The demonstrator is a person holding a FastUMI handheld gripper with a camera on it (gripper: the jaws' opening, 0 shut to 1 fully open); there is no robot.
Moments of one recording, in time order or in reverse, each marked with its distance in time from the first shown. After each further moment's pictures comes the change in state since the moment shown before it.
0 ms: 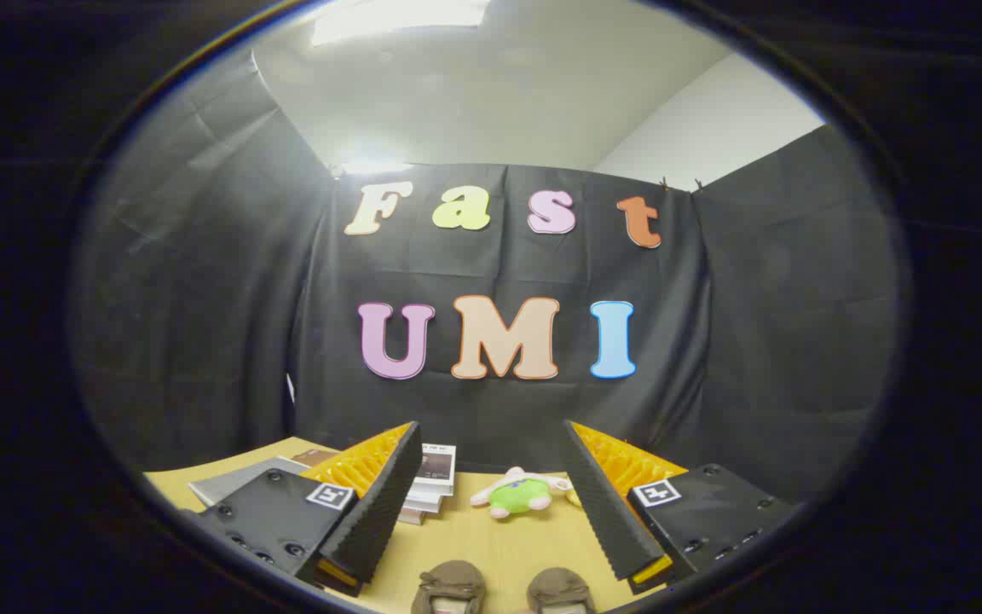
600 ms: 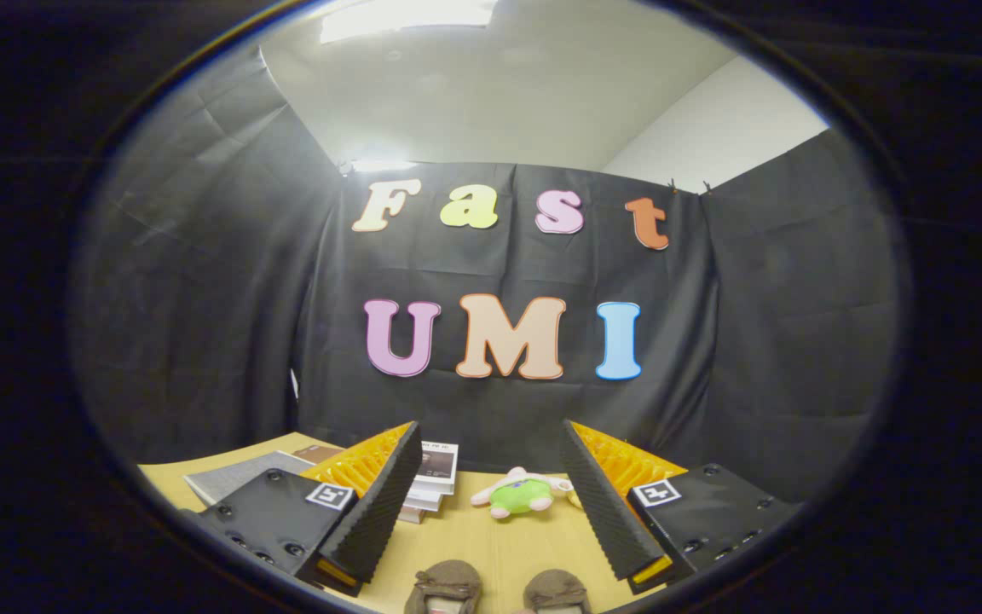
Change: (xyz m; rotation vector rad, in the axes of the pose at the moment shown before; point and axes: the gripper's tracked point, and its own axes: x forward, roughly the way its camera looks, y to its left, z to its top) arm 0.002 0.004 -0.007 -0.012 0.004 0.023
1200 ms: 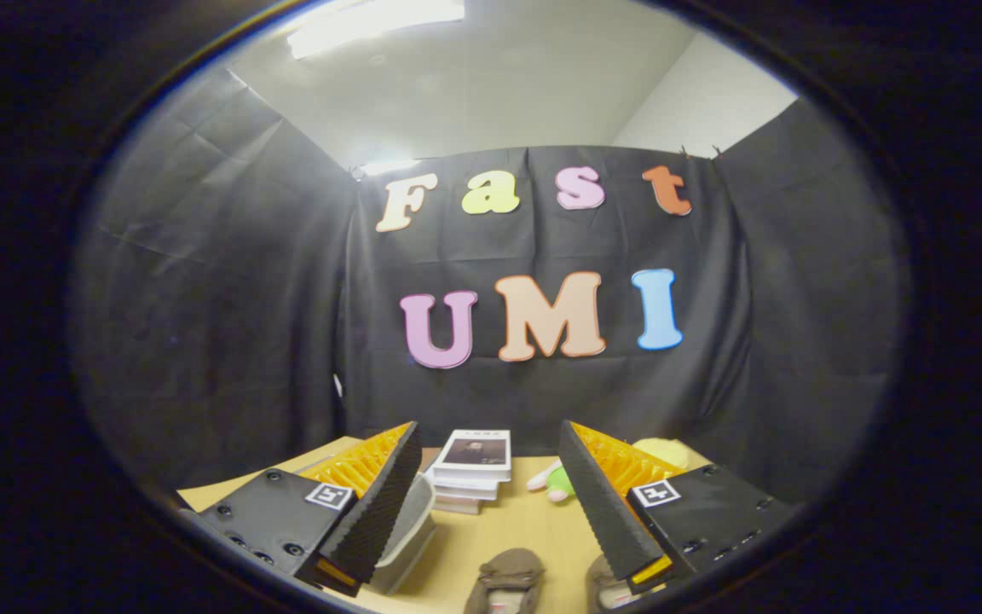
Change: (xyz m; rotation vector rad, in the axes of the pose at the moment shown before) arm -0.014 0.055 -0.031 0.170 0.097 0.132
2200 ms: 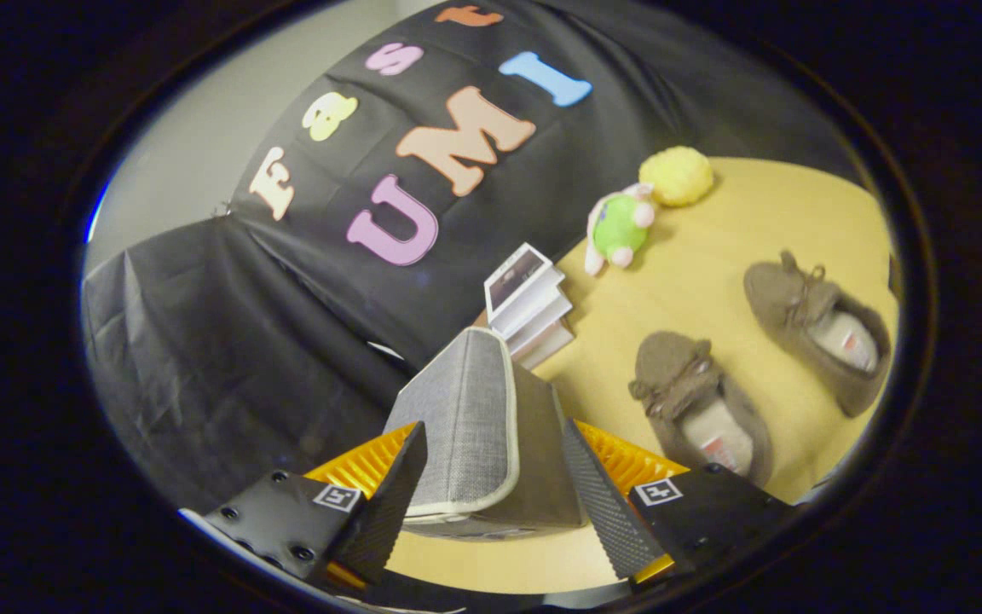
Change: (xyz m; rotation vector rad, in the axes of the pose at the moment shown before) arm -0.008 0.065 -0.185 0.811 0.506 -0.041
